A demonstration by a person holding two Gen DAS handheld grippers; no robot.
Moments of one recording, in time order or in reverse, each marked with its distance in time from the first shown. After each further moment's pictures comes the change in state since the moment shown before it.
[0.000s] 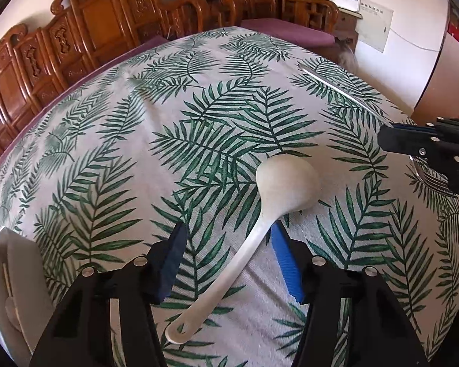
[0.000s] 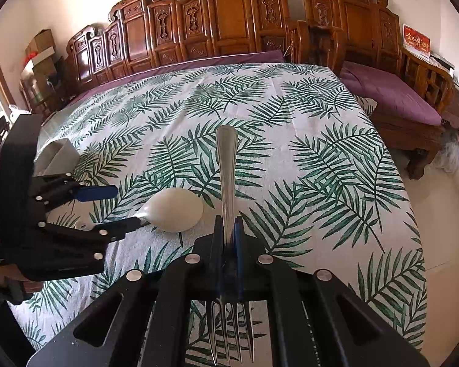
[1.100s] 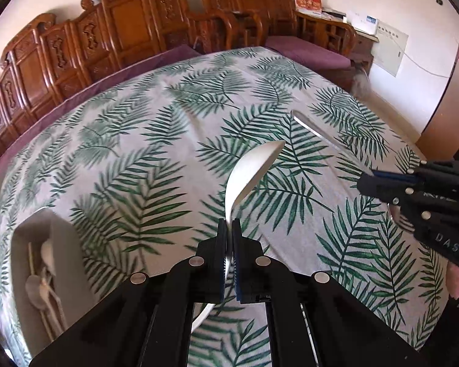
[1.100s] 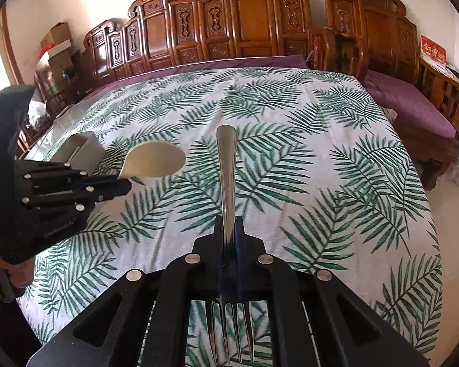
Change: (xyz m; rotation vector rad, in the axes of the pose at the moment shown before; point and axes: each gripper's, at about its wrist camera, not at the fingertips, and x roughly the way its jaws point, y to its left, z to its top) left arm -0.059 0.031 -0.008 -0.093 -0.060 0.041; right arm -0.002 0.052 0.002 -0.065 -0.004 0.062
